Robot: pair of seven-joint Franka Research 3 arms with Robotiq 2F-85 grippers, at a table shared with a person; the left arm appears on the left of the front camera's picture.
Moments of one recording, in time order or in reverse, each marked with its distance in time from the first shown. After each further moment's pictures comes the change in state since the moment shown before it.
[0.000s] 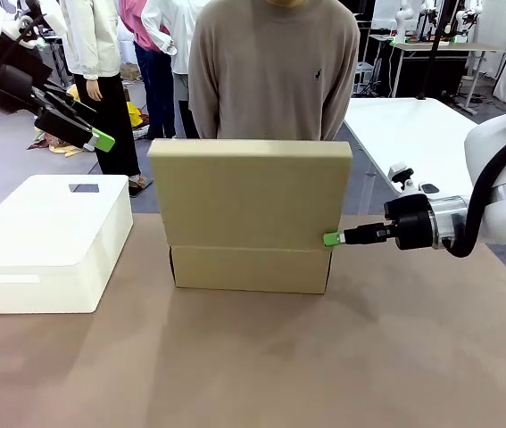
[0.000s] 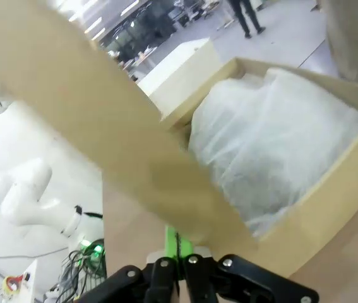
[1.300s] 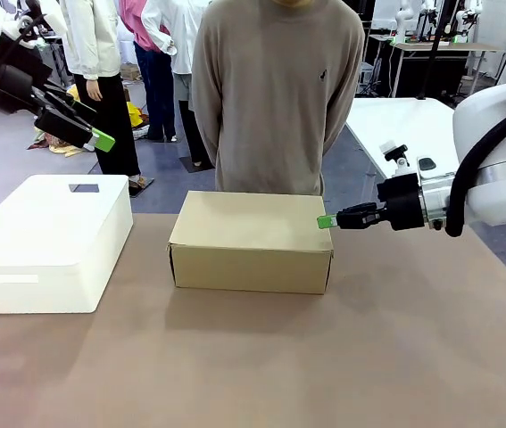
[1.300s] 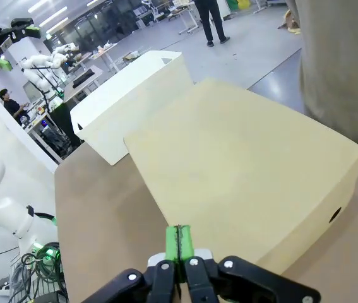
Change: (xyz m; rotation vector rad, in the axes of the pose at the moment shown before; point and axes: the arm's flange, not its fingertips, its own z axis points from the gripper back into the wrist) left arm 0.000 0.000 0.000 0.000 0.000 0.000; right arm 0.032 0.025 -0.010 -0.181 0.047 0.171
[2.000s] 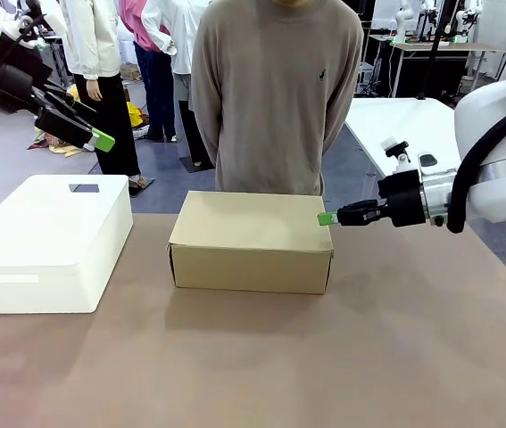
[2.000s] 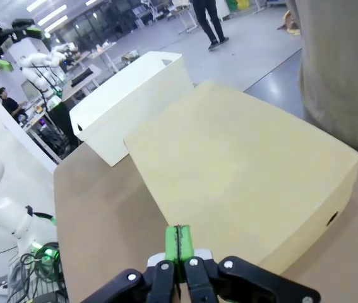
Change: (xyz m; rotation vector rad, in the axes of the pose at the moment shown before) left arm 0.000 0.000 0.000 0.000 0.000 0.000; right arm 0.014 0.008 0.007 -0.016 0.008 0.013
